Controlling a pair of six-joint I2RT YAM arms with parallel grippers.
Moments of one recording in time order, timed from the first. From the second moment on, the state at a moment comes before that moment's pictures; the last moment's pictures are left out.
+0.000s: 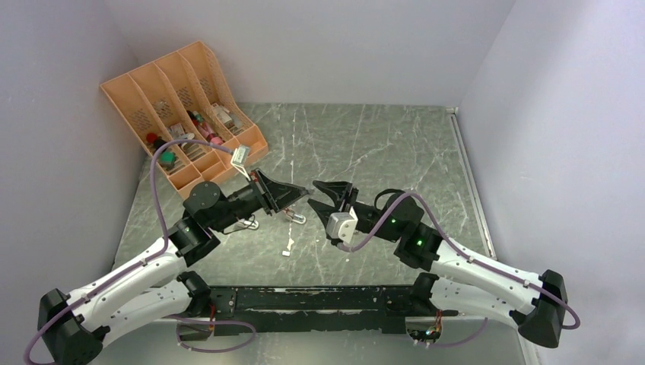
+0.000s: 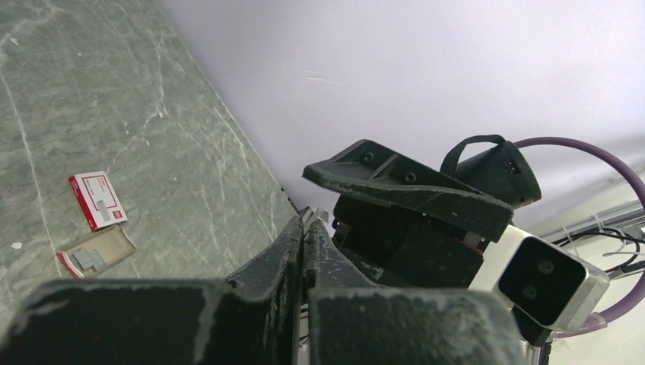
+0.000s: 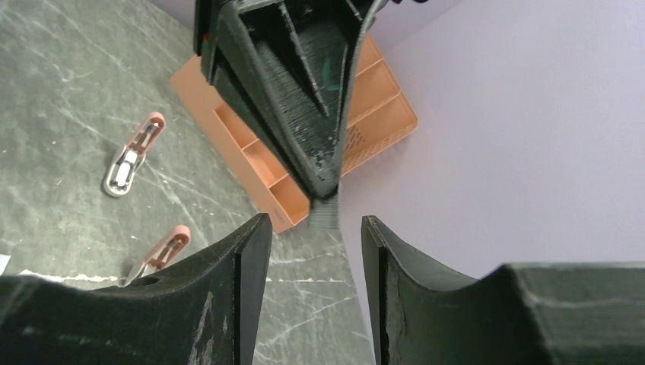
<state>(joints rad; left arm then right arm) -0.80 0.82 0.63 0.31 0.23 -0.97 1.00 0.85 0.64 0.28 -0.25 -0.92</state>
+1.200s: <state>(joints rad) -0.80 0.70 0.68 0.23 0.20 -0.82 1.00 0.82 0.67 0.29 -0.21 -0.72</state>
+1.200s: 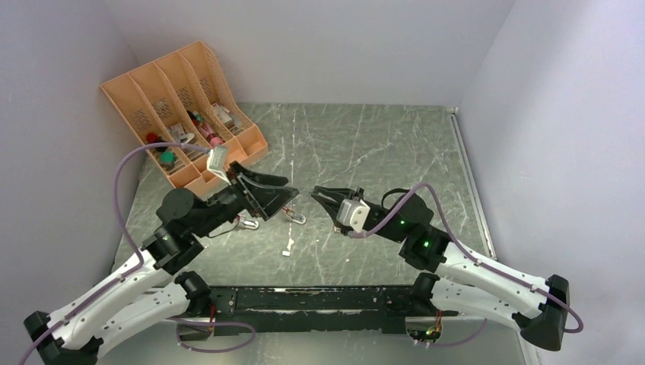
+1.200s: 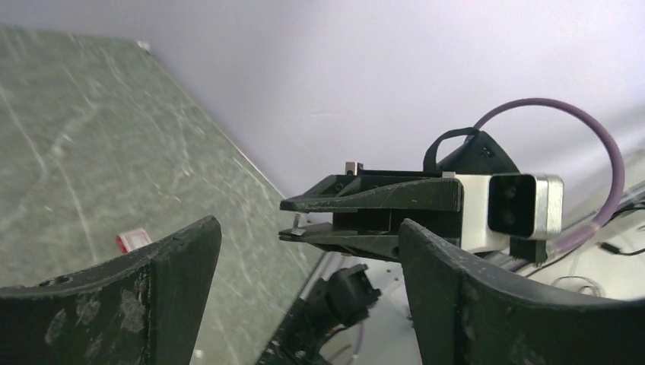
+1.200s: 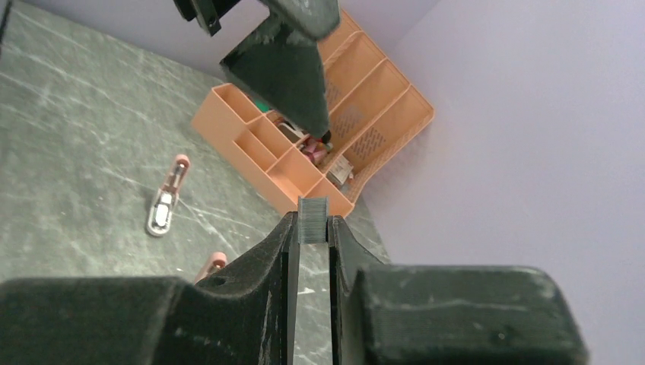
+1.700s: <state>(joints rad) -0.80 0.57 0.75 0.11 0.31 -0.12 1.00 0.79 0.67 0.31 -0.35 -0.43</state>
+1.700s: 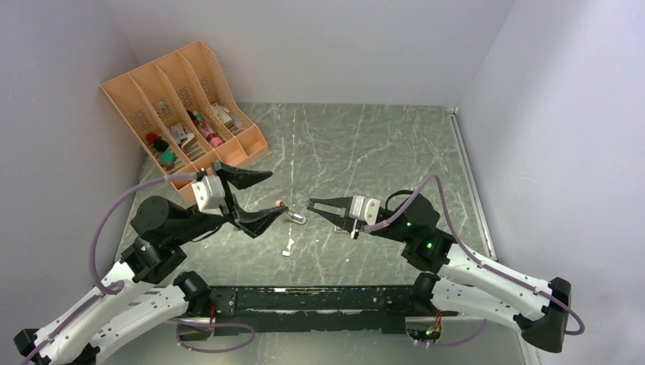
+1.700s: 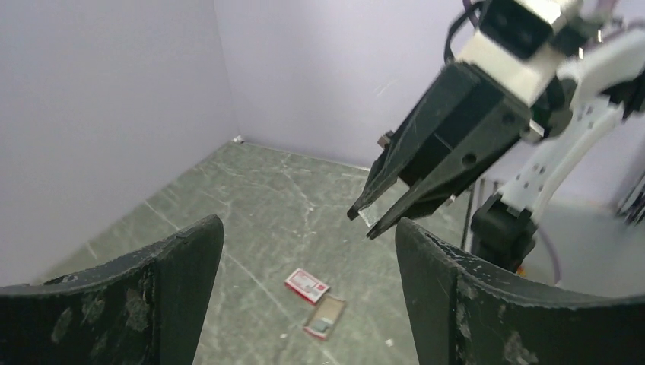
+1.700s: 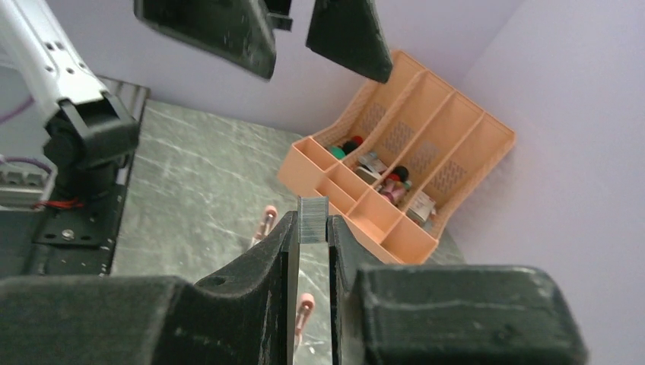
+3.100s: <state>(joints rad) -0.80 0.77 0.90 -0.17 0.82 0.50 1.00 0.86 0.70 0.34 -0.52 -0.35</state>
